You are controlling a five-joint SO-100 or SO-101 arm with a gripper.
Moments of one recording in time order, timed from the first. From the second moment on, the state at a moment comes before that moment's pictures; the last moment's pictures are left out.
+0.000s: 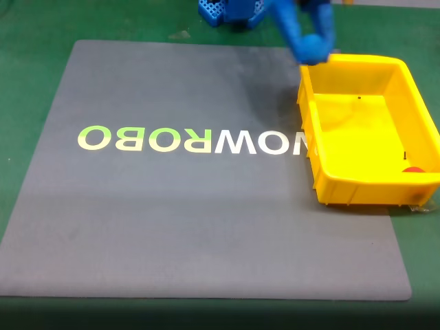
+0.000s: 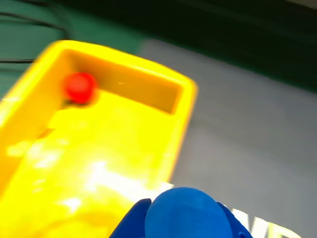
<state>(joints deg) -17.1 113.9 115.9 30.1 -91.6</state>
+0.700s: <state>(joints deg) -26.8 112.9 115.9 30.1 -91.0</state>
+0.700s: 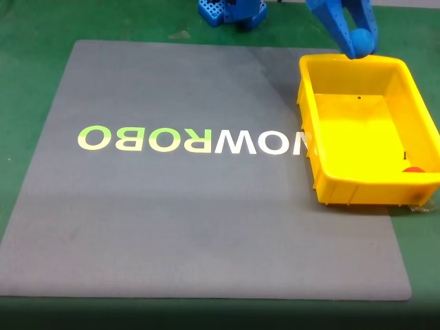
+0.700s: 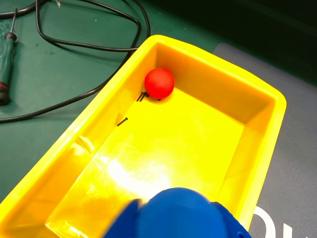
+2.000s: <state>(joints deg) 2.6 161.0 157.9 47.5 -100.0</state>
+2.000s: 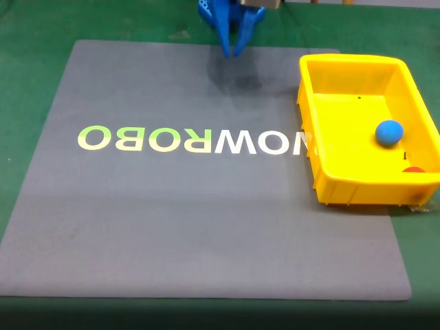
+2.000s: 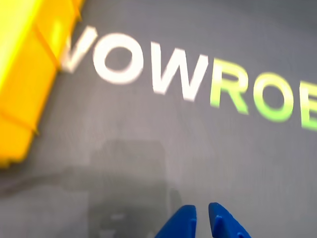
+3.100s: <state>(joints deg) 9.6 189.8 175.9 77.9 -96.6</state>
